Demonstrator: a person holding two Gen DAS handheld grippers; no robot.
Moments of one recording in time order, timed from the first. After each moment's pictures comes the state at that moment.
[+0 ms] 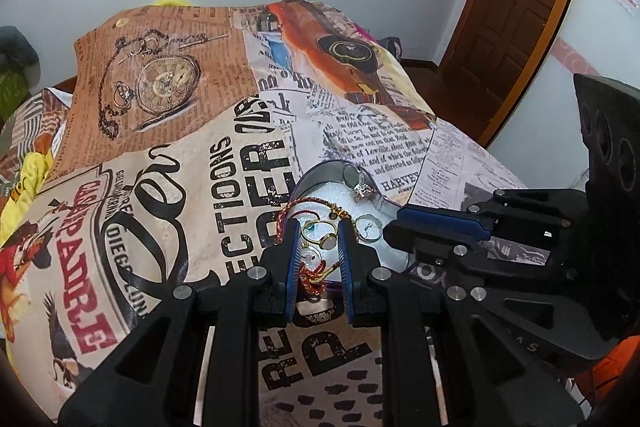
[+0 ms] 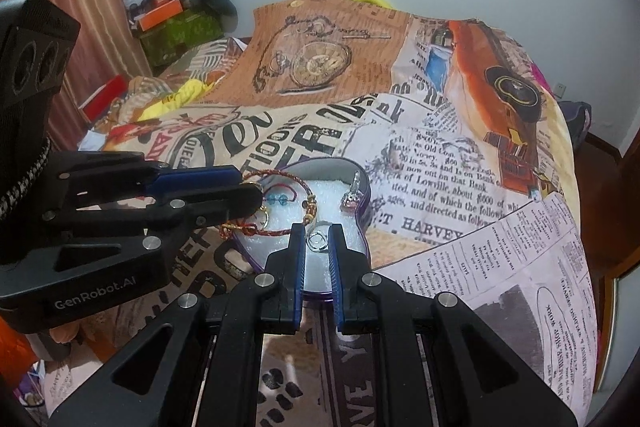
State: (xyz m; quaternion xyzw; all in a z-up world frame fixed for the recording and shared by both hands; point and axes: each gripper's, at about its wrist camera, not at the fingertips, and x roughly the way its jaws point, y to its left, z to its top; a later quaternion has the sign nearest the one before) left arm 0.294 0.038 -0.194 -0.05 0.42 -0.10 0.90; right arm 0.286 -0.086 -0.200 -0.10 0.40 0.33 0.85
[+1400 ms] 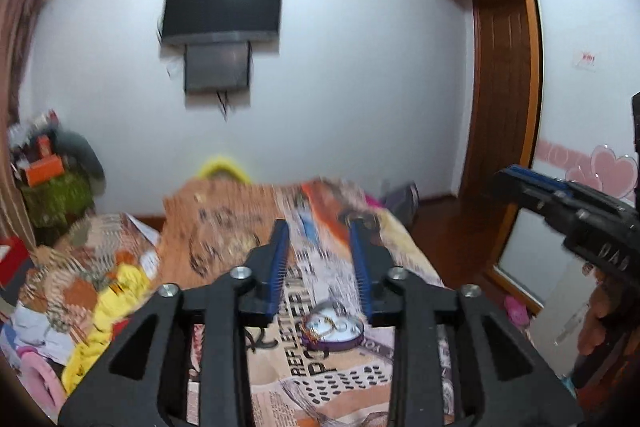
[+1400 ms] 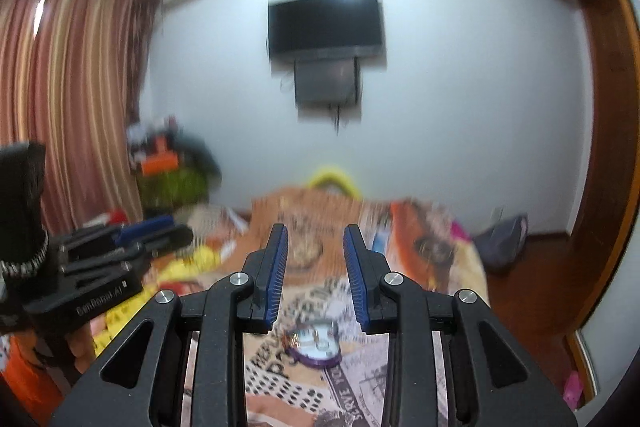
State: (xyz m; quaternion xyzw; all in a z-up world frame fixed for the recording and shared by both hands) left arm 0.100 0.029 0.014 -0.02 0.13 -0.02 0.99; right arm 0.118 -0.164 0.018 -0.02 0.11 0.27 0.95
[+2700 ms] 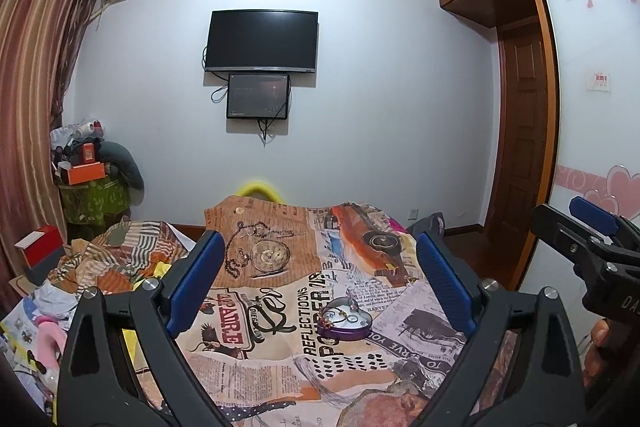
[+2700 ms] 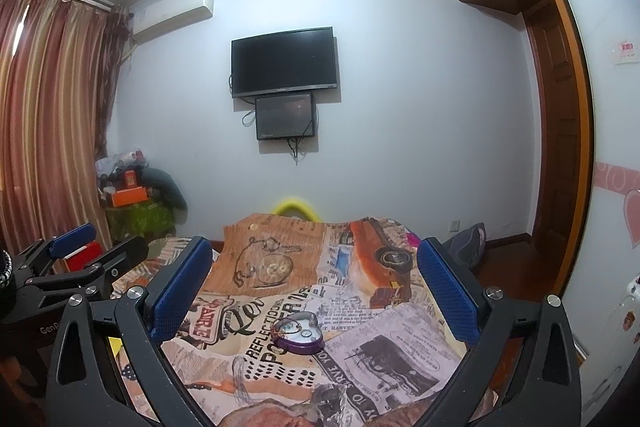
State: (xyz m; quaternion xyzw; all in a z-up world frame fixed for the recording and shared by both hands) left arm 0.012 0.010 0.001 -0.03 0.08 0.05 0.99; right arm 0.042 -0.184 0.007 0.01 0.07 0.19 0.98
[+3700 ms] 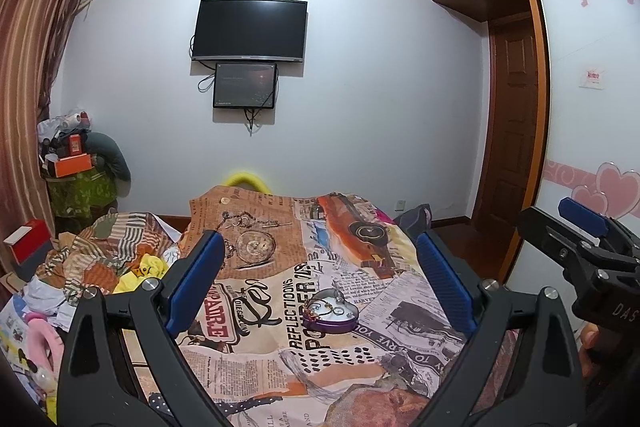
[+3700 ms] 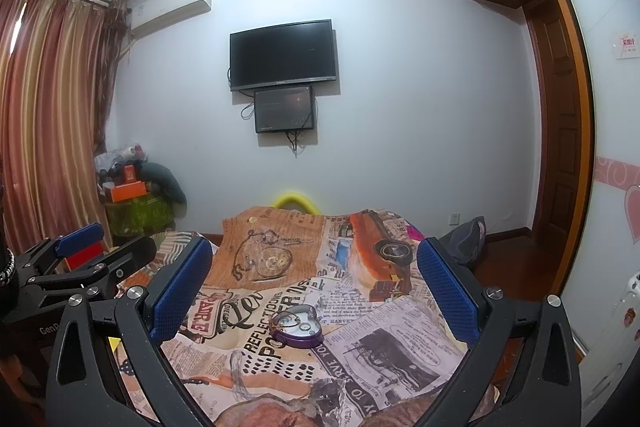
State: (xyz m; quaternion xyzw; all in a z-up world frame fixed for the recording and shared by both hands) left arm 0.017 0.013 0.001 -0.04 0.10 0.02 0.99; right arm 0.045 -0.184 0.010 0.00 0.08 0.19 0.98
